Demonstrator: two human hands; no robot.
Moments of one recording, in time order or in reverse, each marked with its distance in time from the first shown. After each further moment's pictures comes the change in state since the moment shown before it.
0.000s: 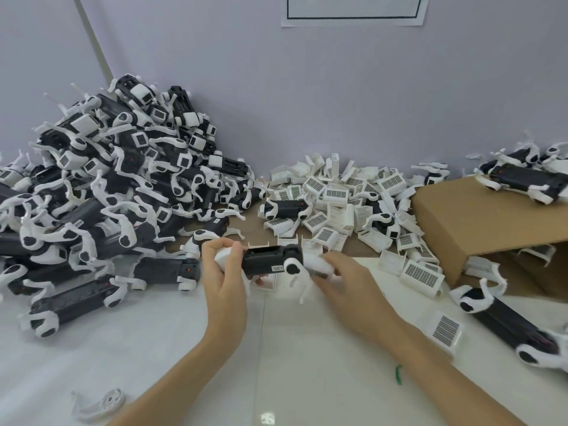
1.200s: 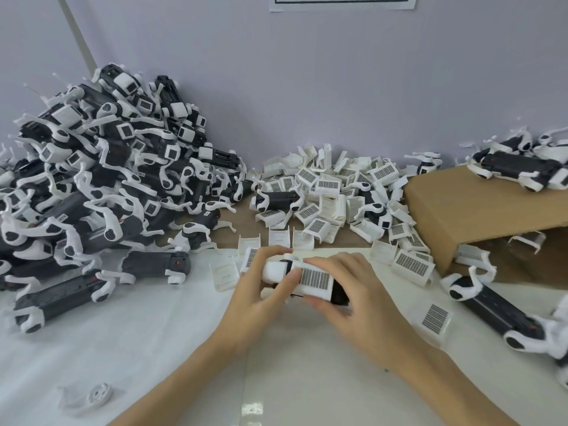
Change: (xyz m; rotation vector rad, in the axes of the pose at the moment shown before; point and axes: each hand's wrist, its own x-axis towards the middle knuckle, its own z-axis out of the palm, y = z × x) left_hand -0.029 0.000 0.007 0.279 -0.612 -0.104; right_hand -0.047 -0.031 -0.027 -0.156 0.021 -0.215
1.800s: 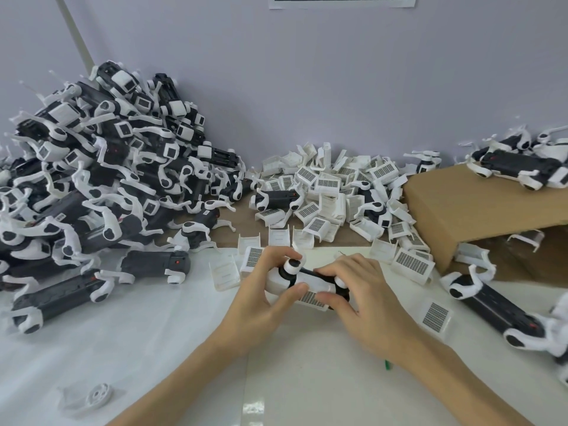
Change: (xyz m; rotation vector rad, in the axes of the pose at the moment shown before) left_hand 0.003 -0.007 -0.004 0.153 -0.066 0.224; right_hand 0.000 0.018 0.002 -0.036 0.015 -0.035
